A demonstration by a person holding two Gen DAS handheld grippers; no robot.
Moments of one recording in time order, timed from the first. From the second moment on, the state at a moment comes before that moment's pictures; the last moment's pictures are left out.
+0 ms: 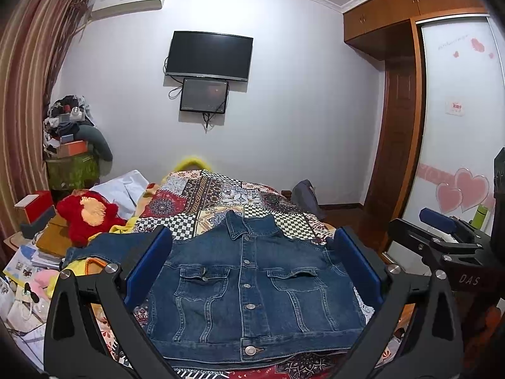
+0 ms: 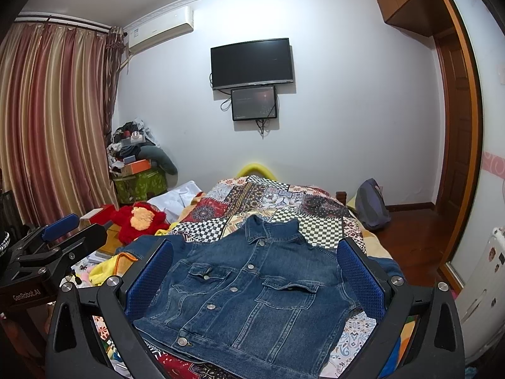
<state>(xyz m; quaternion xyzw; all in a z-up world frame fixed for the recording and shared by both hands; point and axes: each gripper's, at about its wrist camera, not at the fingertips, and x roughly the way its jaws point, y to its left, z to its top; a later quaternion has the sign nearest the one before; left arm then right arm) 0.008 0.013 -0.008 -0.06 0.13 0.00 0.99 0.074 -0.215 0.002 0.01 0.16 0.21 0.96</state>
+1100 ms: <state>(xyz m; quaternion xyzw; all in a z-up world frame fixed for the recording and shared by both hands) 0.008 0.010 -0.007 -0.06 0.13 0.00 0.99 0.073 -0.219 0.011 0.00 0.16 0.21 0.96</state>
